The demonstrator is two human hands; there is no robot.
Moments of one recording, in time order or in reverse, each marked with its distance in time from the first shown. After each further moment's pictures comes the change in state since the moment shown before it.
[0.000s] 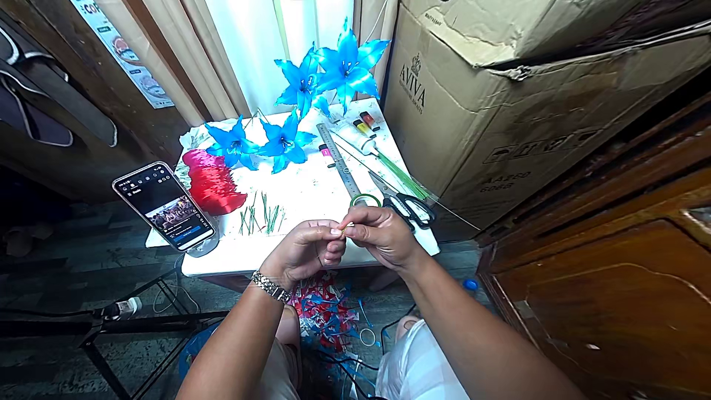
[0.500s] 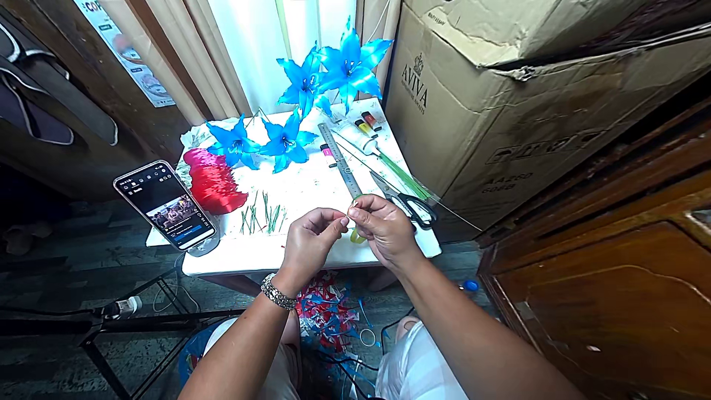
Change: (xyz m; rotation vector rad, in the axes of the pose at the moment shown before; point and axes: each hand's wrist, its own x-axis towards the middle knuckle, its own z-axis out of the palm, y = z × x) left_hand 0.003 -0.017 0.020 0.766 0.518 0.549; right_hand 0.001 0.004 0.011 -0.038 0.331 0.009
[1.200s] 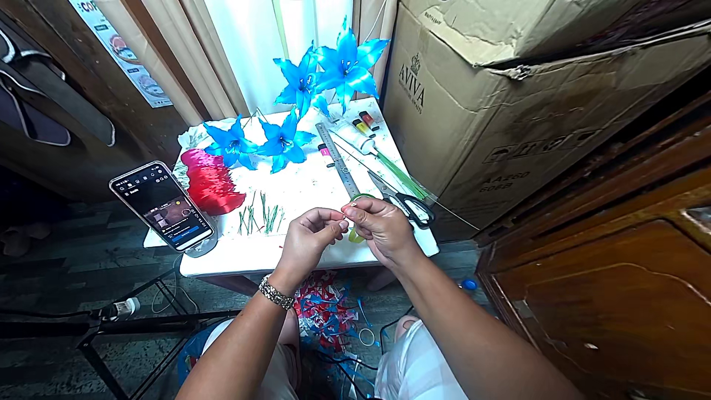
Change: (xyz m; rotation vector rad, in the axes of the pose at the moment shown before) left_hand 0.002 -0.003 -0.001 -0.167 -0.042 -0.137; right_hand 0.000 -0.004 0.000 -0.045 0.036 0.051
